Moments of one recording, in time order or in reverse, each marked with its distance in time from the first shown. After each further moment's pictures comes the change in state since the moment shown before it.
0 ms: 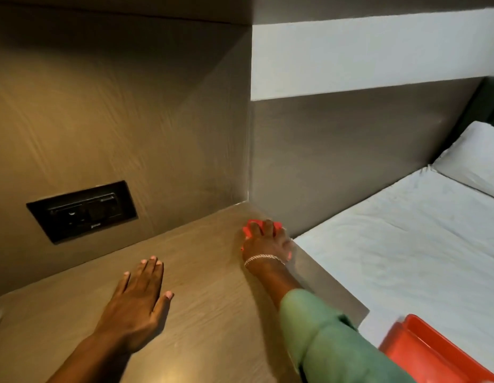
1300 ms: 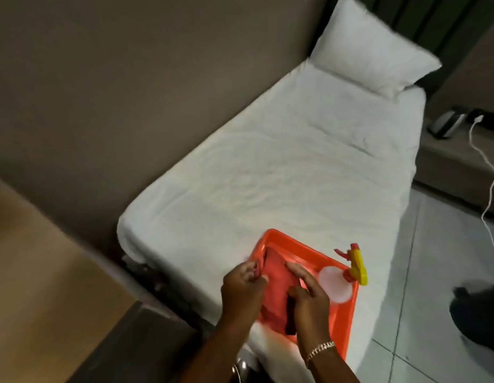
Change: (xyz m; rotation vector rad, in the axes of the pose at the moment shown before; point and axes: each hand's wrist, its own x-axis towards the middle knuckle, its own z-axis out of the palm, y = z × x) left_hand 0.002 0.531 0.190 -1.098 -0.510 -0.288; right_hand -0.155 0.431 0.008 1.281 0.425 0.799
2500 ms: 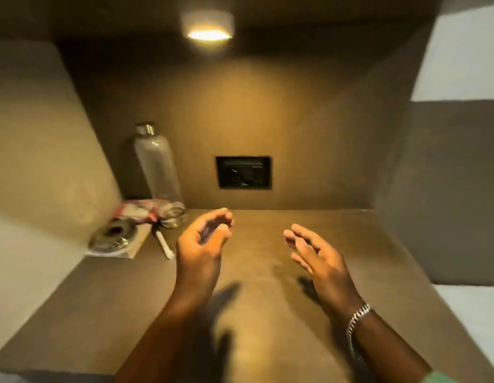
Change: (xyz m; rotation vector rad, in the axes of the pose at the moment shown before) left_hand -0.284 0.001 -0.457 -0.476 1.135 0.607; right_hand -0.337 -0.092 0.310 -0.103 -1.502 -0.391
